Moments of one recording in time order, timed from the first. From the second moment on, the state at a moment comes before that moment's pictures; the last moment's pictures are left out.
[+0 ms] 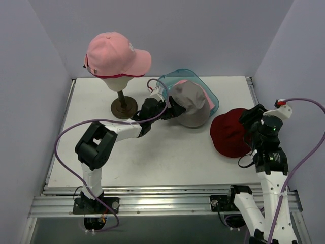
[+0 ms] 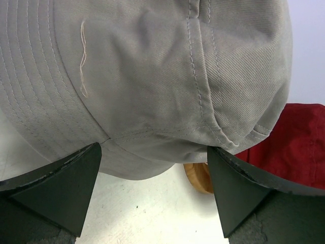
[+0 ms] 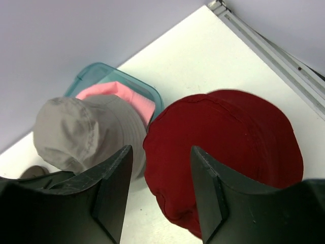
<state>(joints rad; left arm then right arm) -0.65 1.95 1.20 0.53 0.16 -0.83 -0.07 0.68 0.90 -0.46 0.18 0.53</state>
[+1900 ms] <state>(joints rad) -0.65 1.92 1.15 0.54 0.16 -0.80 0.41 1.51 1.28 -0.24 0.15 0.22</state>
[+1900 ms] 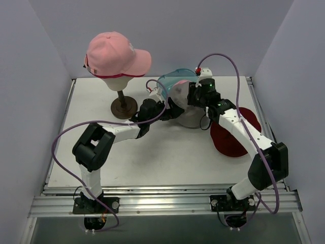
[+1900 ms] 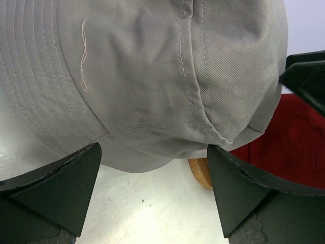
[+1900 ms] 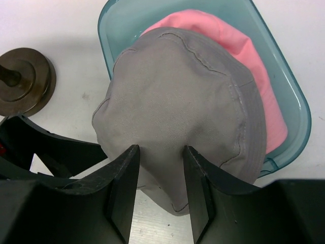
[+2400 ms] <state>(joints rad) -0.65 1.92 1.15 0.54 0.16 -0.79 0.42 1.56 1.26 -0.23 0.18 0.21</state>
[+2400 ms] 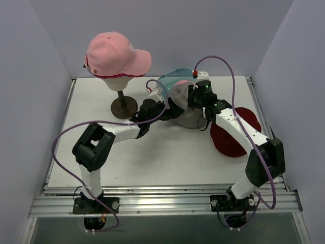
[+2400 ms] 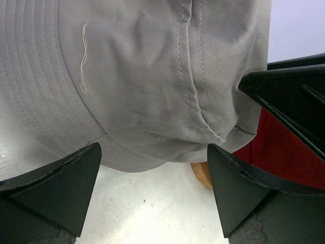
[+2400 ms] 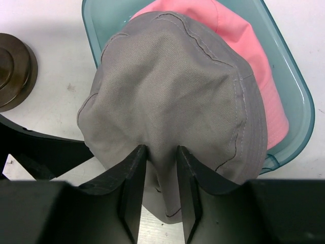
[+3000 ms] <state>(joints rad) -0.66 1.70 1.08 0.42 0.10 -0.72 0.42 1.59 1.47 -0.33 0.19 0.21</state>
